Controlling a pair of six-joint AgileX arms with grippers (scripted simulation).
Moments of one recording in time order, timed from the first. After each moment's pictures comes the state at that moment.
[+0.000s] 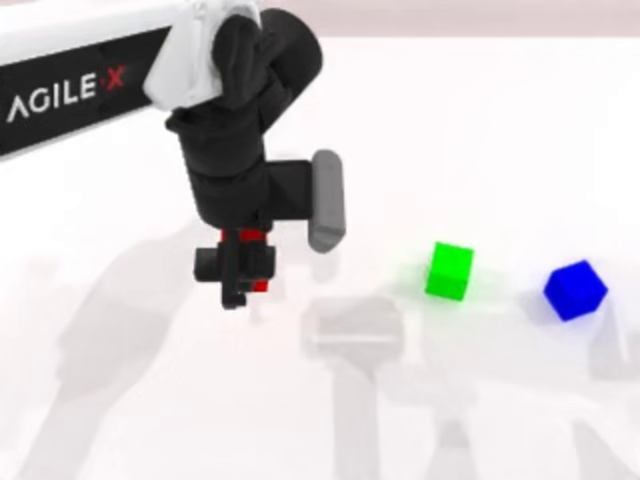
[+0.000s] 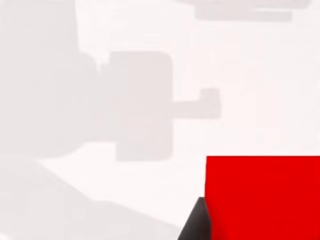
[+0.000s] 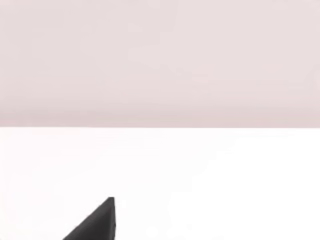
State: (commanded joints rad) left arm -0.58 1.97 1.56 -1.15 0.03 1.00; right arm 0.00 0.00 0.00 0.00 0.00 0.00
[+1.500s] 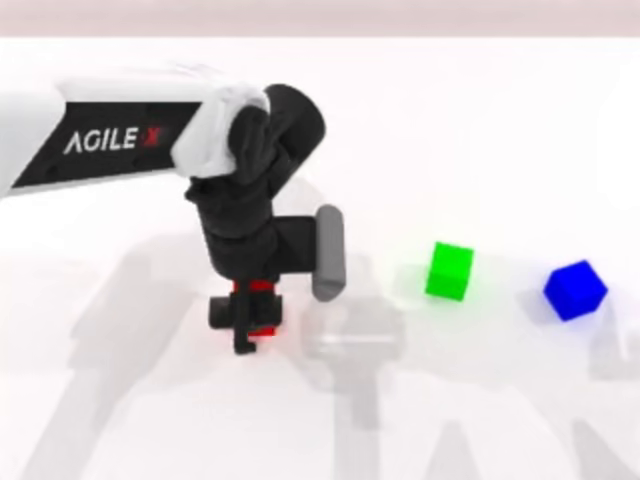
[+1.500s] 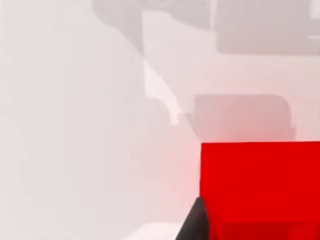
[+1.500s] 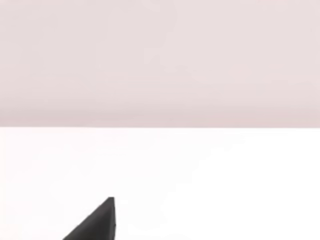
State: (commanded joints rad) left arm -0.58 2.05 1.39 -0.90 0.03 1.00; right arm 0.00 0.00 0.00 0.00 0.00 0.00
